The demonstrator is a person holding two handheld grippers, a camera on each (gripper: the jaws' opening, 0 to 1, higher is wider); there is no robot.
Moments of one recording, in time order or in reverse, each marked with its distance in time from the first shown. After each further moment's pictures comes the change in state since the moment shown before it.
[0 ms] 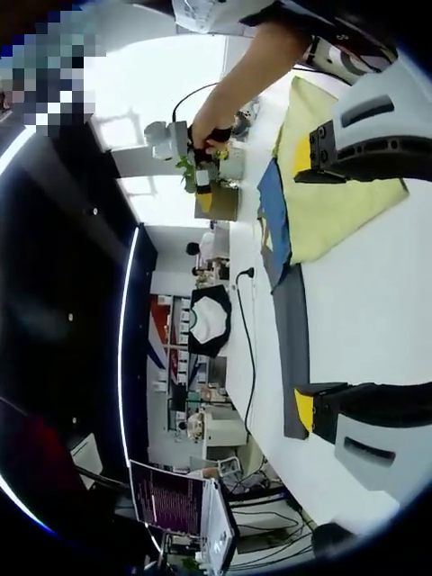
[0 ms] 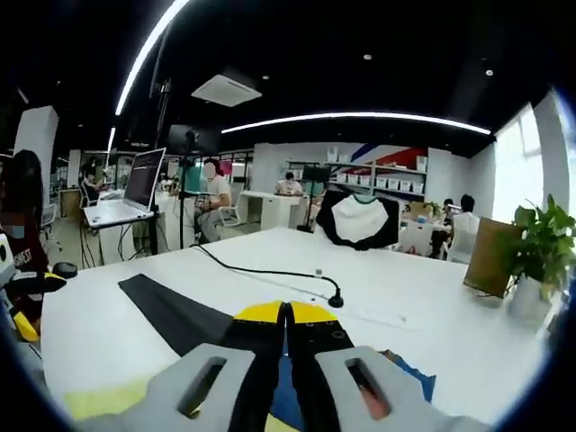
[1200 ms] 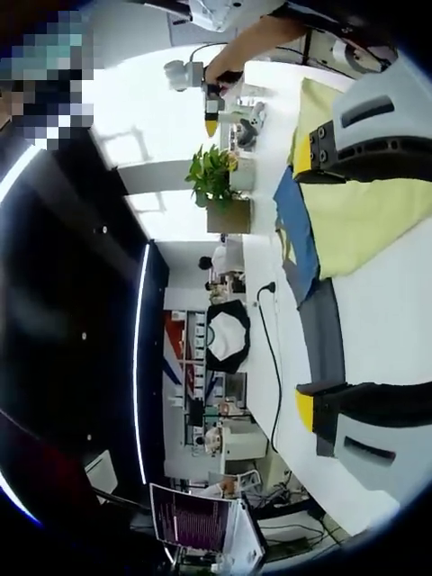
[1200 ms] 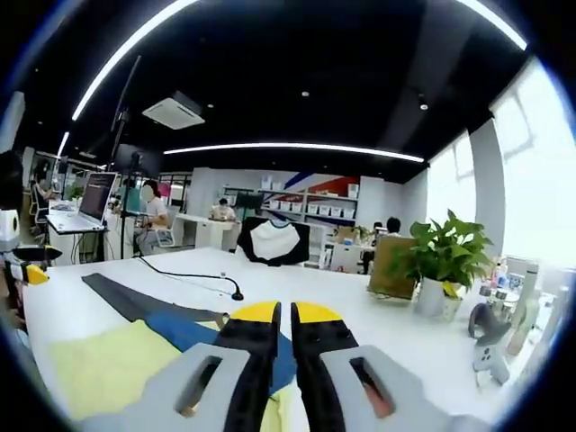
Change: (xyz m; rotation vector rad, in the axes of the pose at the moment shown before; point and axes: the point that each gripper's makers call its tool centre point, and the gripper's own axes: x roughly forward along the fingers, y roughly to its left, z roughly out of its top) left arm 0.031 -0.022 0.031 0.052 -0.061 -0.065; right arm -0.178 -0.111 -0.020 -0.003 -0.111 -0.305
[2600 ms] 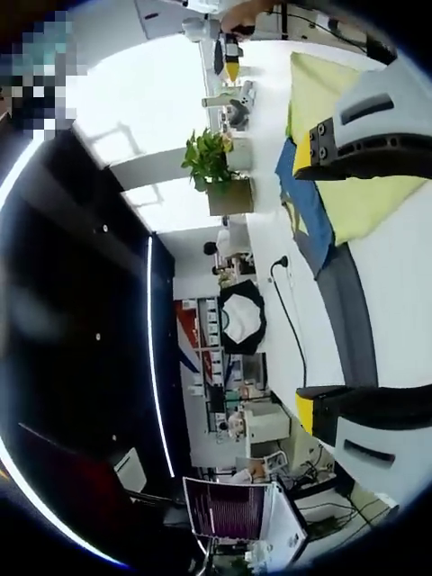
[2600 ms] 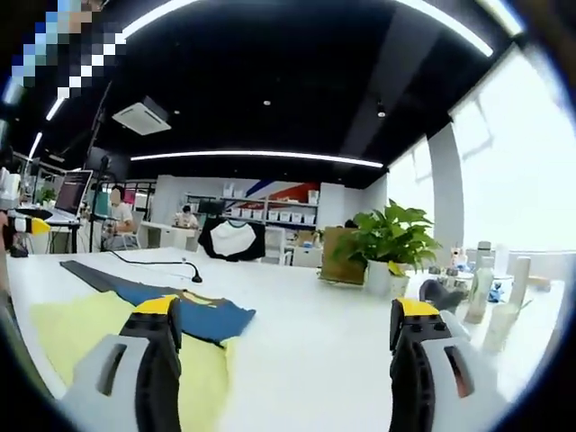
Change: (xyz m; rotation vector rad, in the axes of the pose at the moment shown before) left arm 0.015 0.038 0.022 0.122 -0.025 0.089; right arm -0.084 -0.057 -0.061 0.018 -0.030 -0.196
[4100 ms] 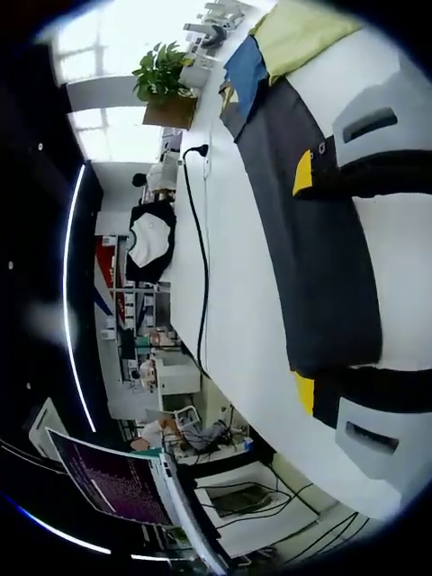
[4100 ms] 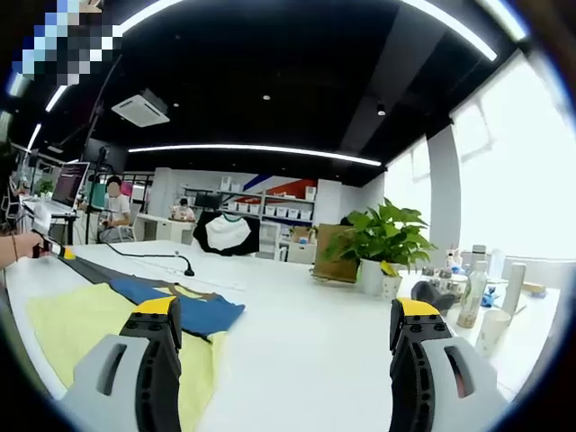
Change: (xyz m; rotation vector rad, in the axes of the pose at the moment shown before) left arm 0.084 0.174 -0.169 -0.159 0.398 0.254; right arm -0.001 -0.018 0.003 -0.024 0.018 -0.017
